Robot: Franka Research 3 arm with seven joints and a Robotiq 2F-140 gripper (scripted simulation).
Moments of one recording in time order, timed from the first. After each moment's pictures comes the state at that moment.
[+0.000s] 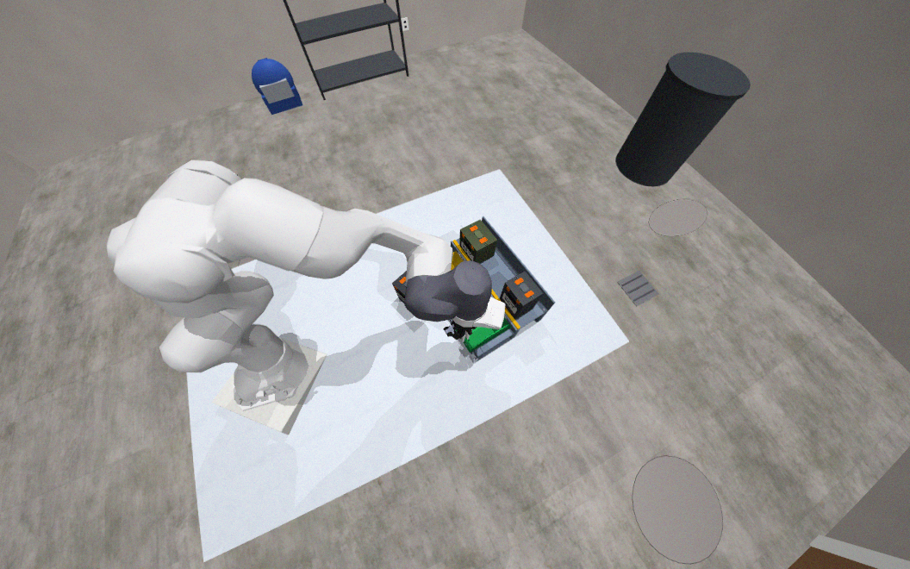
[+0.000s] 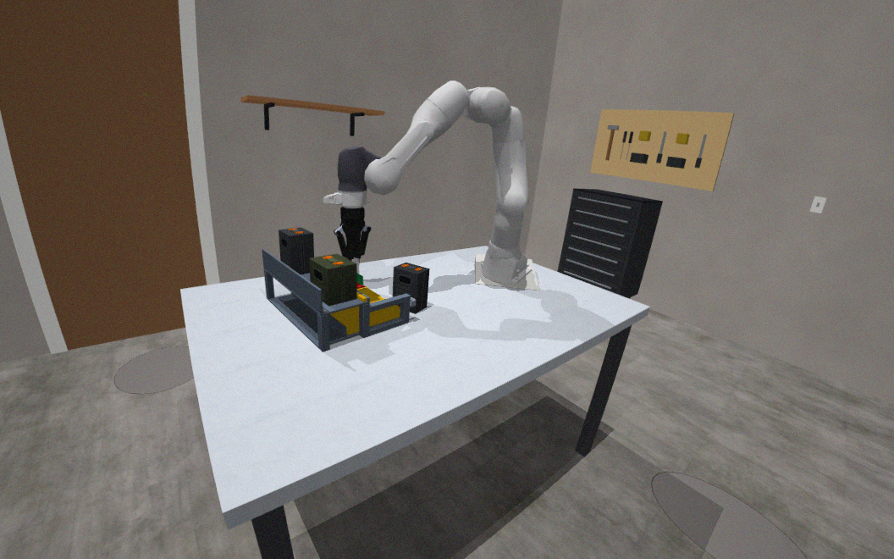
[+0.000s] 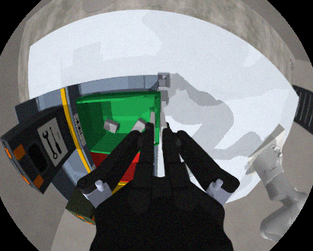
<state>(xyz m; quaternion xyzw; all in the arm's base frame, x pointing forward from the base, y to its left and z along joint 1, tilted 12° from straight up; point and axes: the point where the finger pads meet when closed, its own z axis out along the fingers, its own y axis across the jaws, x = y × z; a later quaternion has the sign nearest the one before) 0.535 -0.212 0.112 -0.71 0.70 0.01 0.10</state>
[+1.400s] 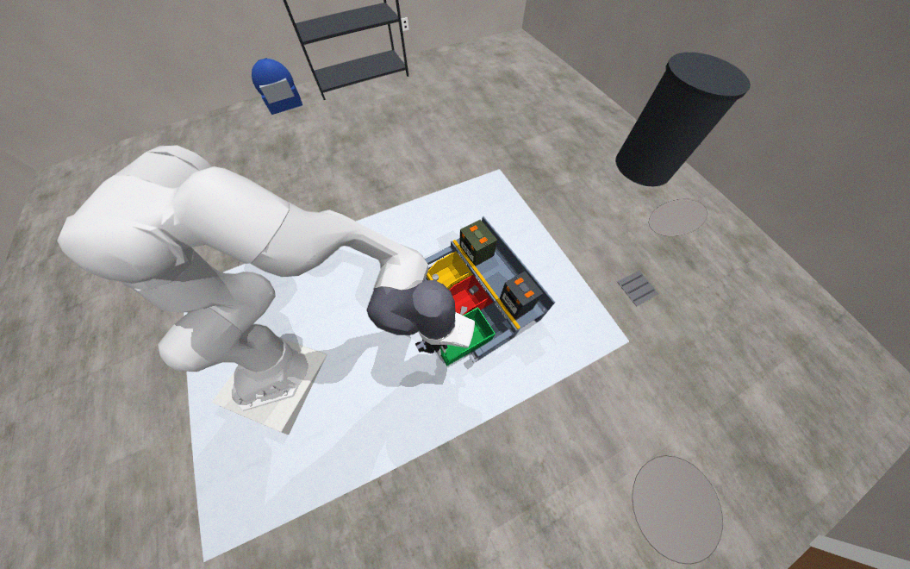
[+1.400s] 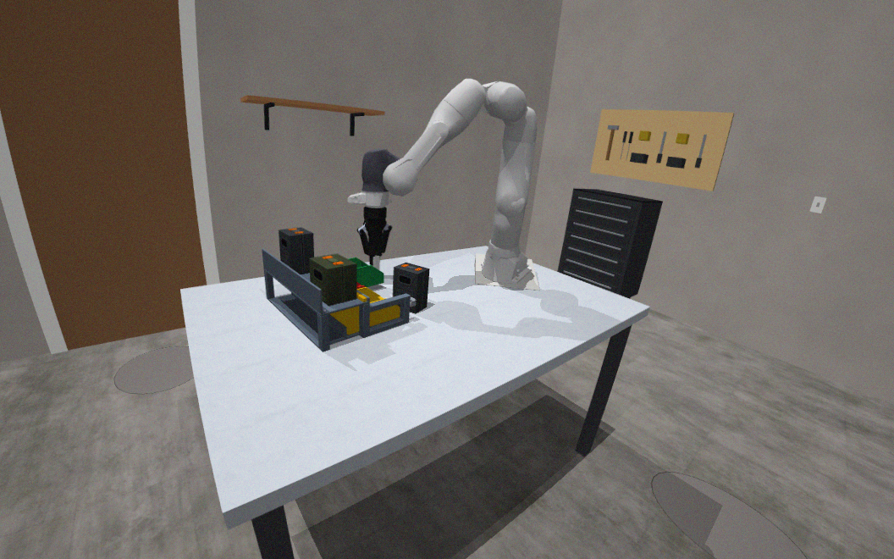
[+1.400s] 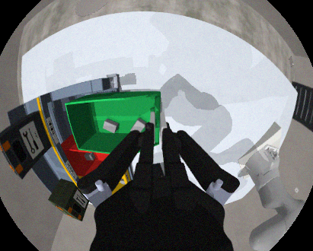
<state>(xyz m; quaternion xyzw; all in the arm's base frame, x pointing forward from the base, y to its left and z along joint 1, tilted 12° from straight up) 0.453 -0.209 0.097 -0.70 0.71 0.00 0.10</state>
